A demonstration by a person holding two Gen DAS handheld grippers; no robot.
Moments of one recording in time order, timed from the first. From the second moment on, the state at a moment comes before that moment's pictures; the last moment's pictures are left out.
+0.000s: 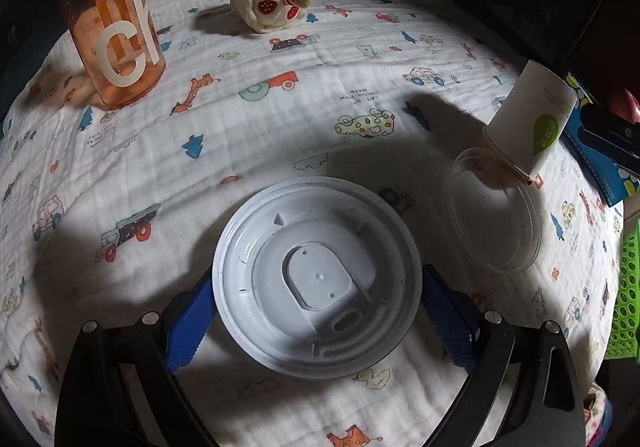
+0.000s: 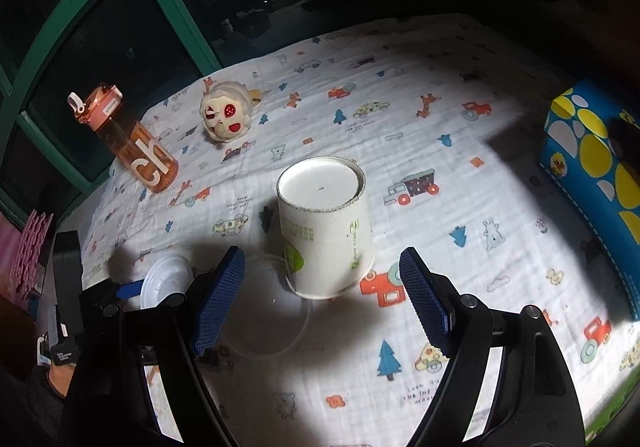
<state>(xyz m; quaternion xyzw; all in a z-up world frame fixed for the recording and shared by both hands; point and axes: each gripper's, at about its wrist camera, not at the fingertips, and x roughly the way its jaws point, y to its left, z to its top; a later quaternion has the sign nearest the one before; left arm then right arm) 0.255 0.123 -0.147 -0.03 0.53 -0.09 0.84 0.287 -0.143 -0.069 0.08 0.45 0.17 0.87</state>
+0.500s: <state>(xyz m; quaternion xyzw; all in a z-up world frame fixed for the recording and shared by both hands) 0.250 0.123 -0.146 -0.03 0.52 -0.08 0.85 0.322 -0.133 -0.085 0.08 0.47 0.16 0.87</state>
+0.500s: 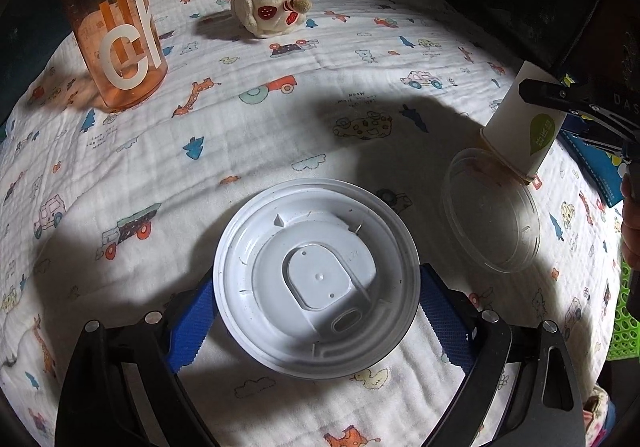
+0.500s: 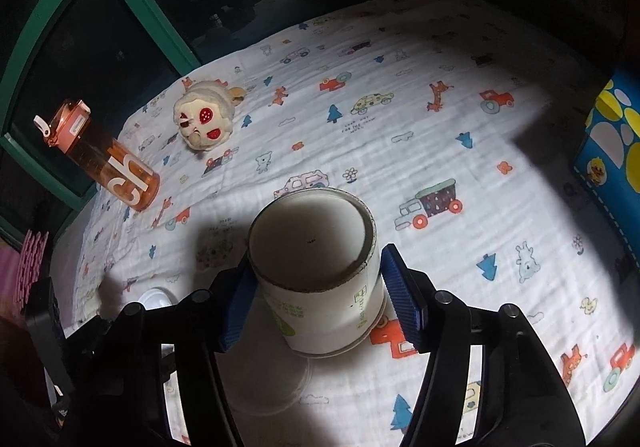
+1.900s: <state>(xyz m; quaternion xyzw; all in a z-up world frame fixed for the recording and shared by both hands) 0.156 -0.077 -0.050 0.00 0.45 -0.25 0.86 0.072 -0.339 -0.015 0.12 0.38 0.01 0.92</state>
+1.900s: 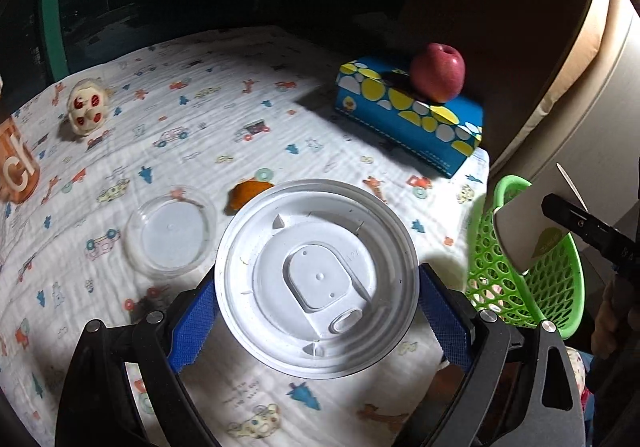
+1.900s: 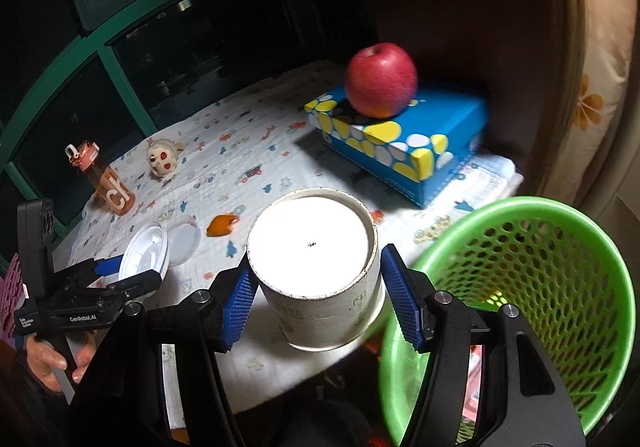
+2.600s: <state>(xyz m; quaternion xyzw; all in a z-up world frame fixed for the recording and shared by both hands) 0.108 -0.247 -0.032 0.08 0.44 -0.37 0.81 -0.006 -0.474 -0.048 0.17 0.40 -0.13 0.89</state>
